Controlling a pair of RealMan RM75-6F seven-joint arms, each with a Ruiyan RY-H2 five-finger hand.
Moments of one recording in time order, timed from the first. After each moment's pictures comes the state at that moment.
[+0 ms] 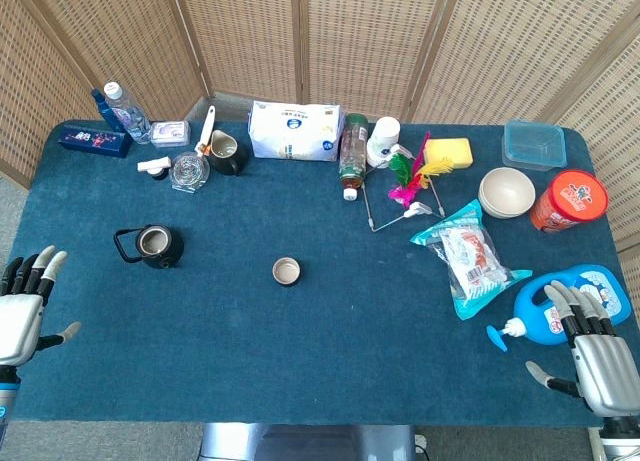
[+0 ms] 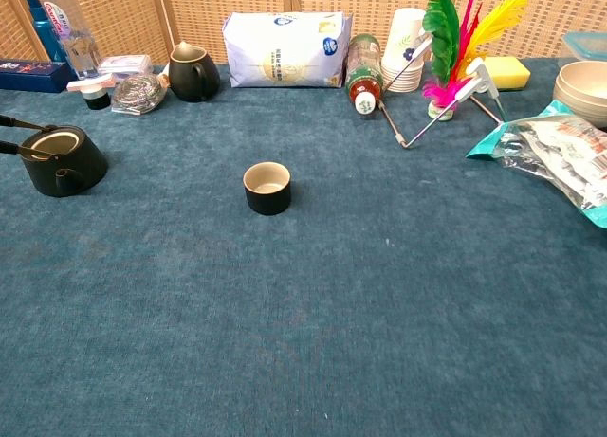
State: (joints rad) left arm -0.13 -1.16 -0.04 -1.60 1.44 1.45 0.13; right arm 0.00 -0.96 -0.01 -1.85 -1.61 1.52 0.02
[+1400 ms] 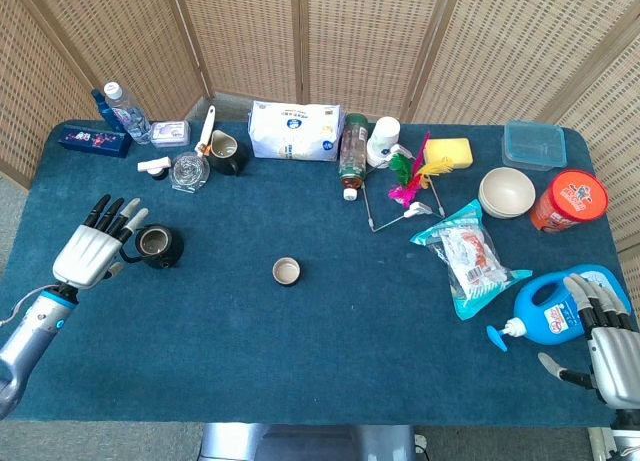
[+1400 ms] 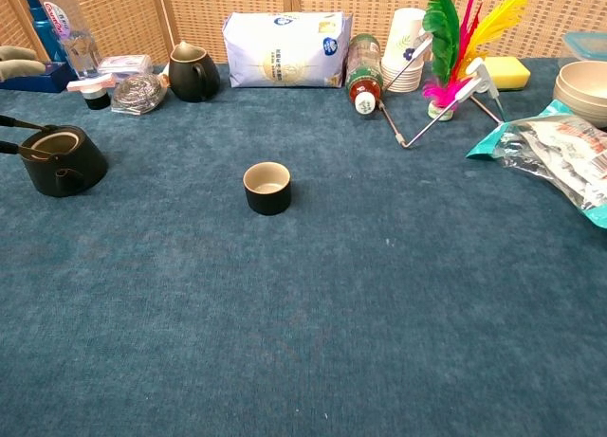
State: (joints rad) left arm -0.49 -1.52 -0.04 -0.71 1.69 1.28 -0.05; right arm 0.01 -0.95 0.03 -1.84 -1.54 1.51 0.06
